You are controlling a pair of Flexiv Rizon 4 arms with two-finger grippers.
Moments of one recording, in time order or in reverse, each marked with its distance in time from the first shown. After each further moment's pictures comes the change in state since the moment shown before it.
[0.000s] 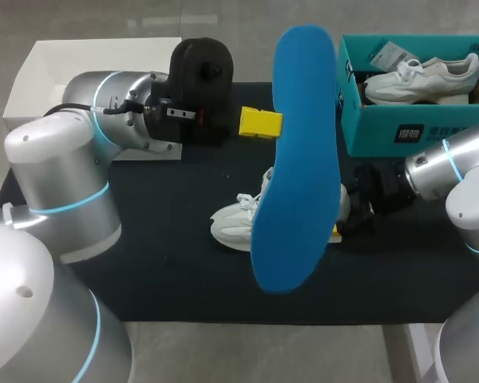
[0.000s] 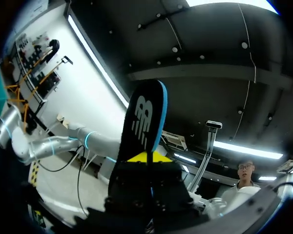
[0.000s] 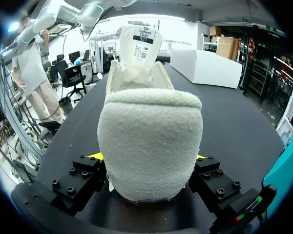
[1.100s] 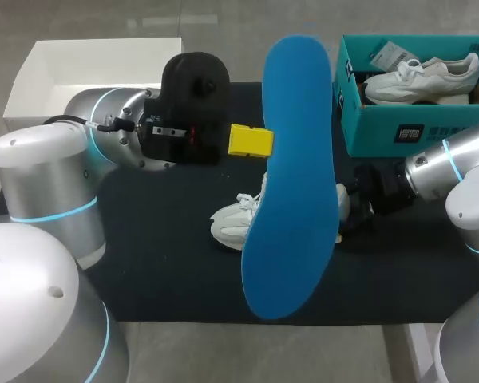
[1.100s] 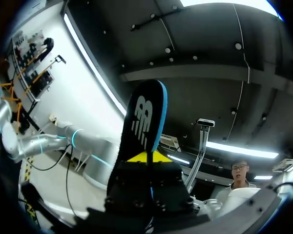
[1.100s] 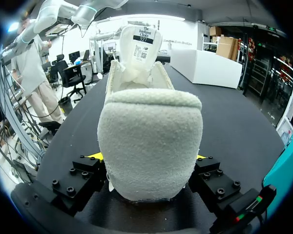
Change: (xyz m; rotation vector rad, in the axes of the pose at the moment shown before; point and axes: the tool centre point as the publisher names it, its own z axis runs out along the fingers) left arm 0.026 0.016 0.018 0.008 0.054 0.005; right arm 0.000 0.000 0.000 0.000 0.000 0.000
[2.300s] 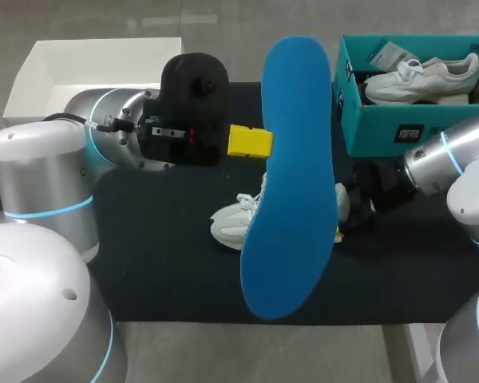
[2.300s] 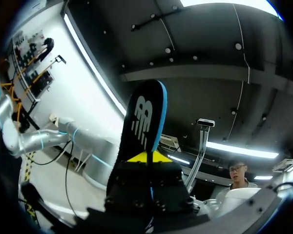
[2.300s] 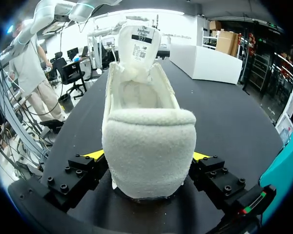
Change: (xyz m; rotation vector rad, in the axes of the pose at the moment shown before) left arm 0.000 0.001 0.000 0.001 -0.001 0.000; right arm 0.001 0.005 -0.011 0.073 0.003 0.026
